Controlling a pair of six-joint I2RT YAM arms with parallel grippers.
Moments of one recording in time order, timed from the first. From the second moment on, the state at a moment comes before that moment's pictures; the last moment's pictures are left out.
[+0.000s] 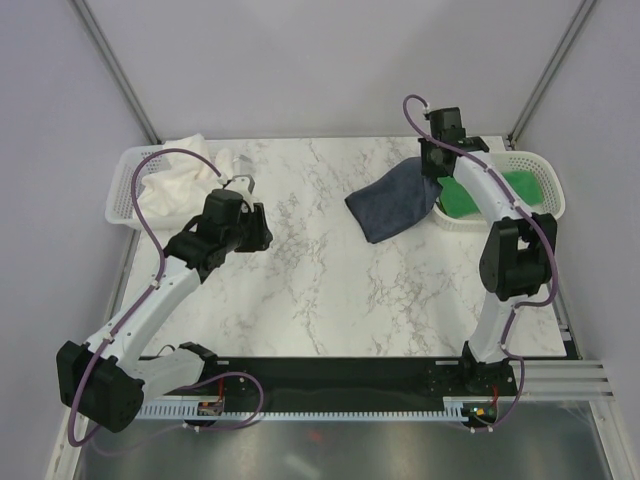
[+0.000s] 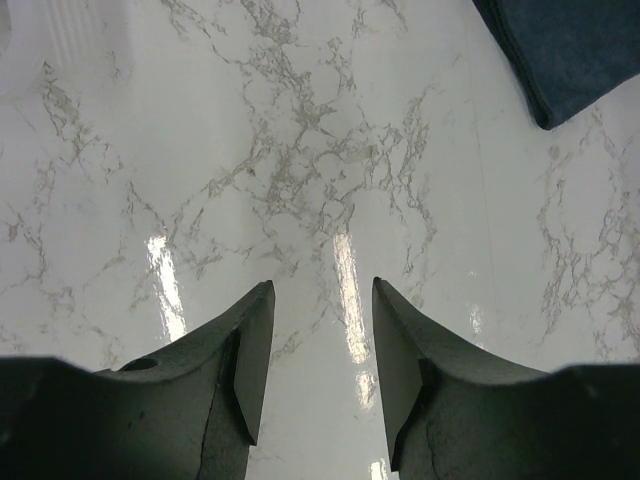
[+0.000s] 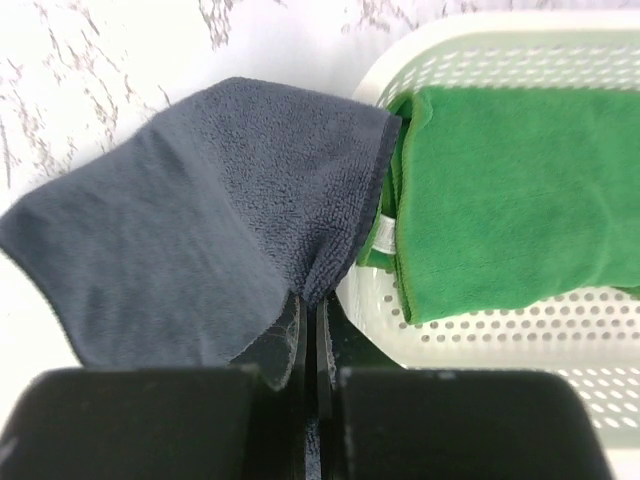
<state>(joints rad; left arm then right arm) -0.42 1.11 0.95 -0.54 -0.05 -0.36 0.15 1.91 1.69 -0.63 0.15 0.10</state>
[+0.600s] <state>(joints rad) -0.42 1.12 0.95 -0.53 -0.02 -0.36 -0.06 1.94 1.87 -0.71 0.15 0.03</state>
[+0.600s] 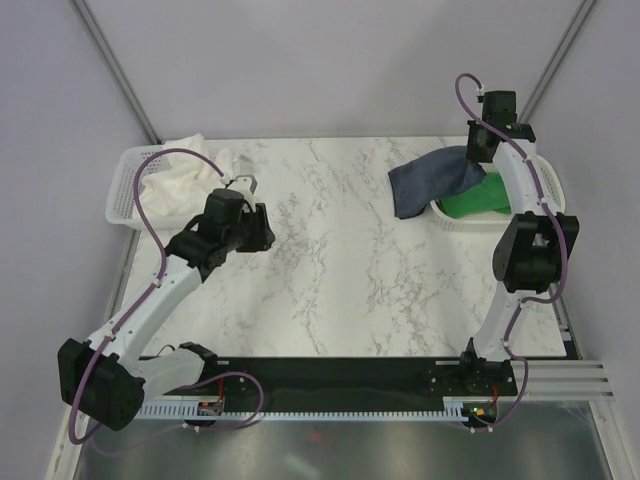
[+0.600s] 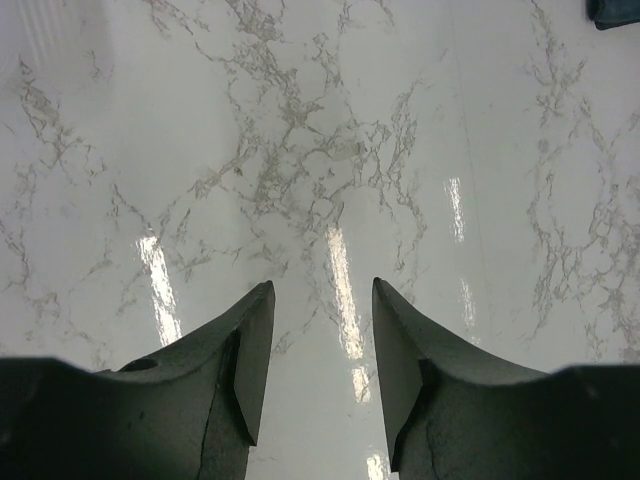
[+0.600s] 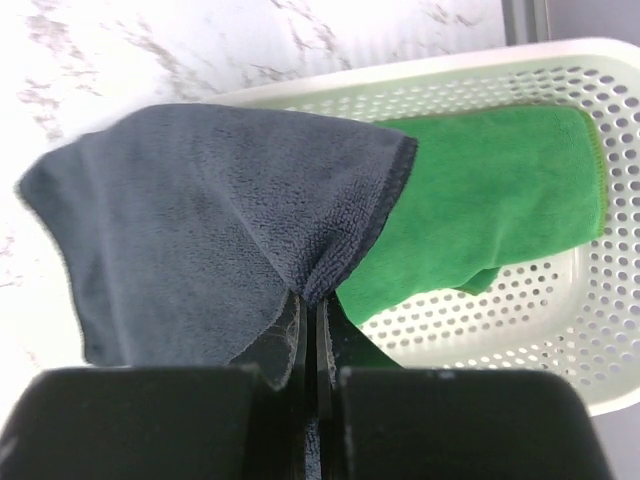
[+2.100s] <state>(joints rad) -0.42 1.22 0.95 -0.52 0.06 -0.35 -0.39 2.27 2.08 -0.76 0.15 -0.11</state>
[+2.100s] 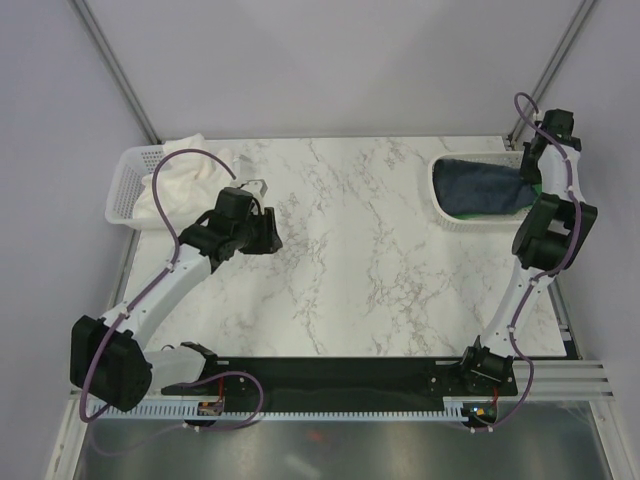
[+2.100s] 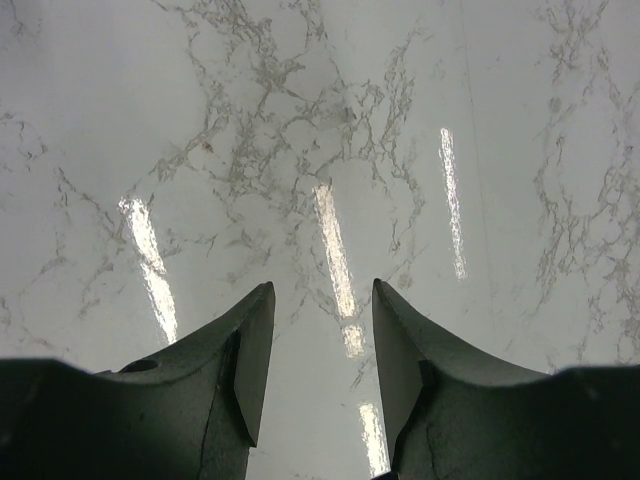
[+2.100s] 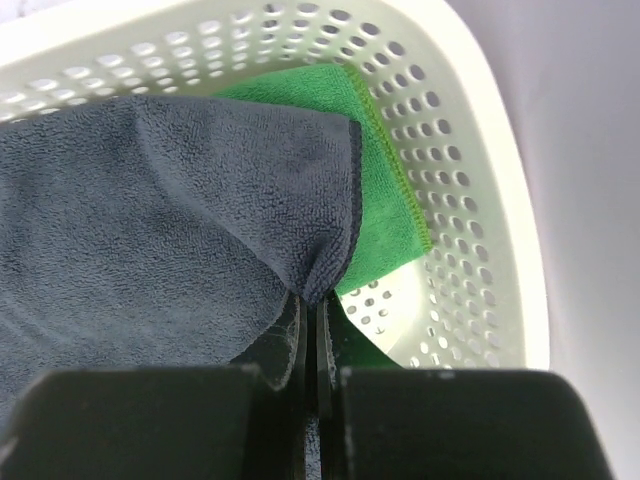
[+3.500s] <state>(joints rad) 0.05 1.58 1.45 -0.50 -0.25 -0.36 -0.16 1.50 1.18 -0.39 -0.26 0.37</state>
